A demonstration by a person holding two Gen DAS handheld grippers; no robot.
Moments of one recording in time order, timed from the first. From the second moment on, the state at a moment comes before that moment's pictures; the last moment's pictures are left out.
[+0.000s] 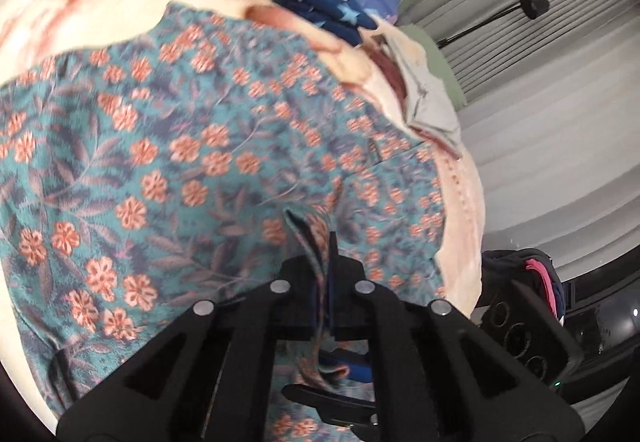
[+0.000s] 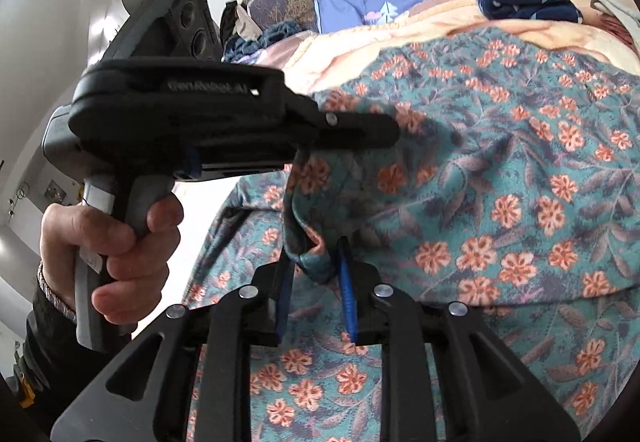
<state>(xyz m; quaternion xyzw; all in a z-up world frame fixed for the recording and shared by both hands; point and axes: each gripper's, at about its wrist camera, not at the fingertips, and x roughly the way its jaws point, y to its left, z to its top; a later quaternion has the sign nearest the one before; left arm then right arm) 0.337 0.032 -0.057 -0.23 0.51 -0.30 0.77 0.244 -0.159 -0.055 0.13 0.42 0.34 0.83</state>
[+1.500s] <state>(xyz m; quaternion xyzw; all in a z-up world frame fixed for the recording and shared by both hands) 0.352 0.202 -0.085 -0.30 0.49 -0.14 0.81 0.212 -0.379 -0.054 0.31 0.39 0.26 0.83</state>
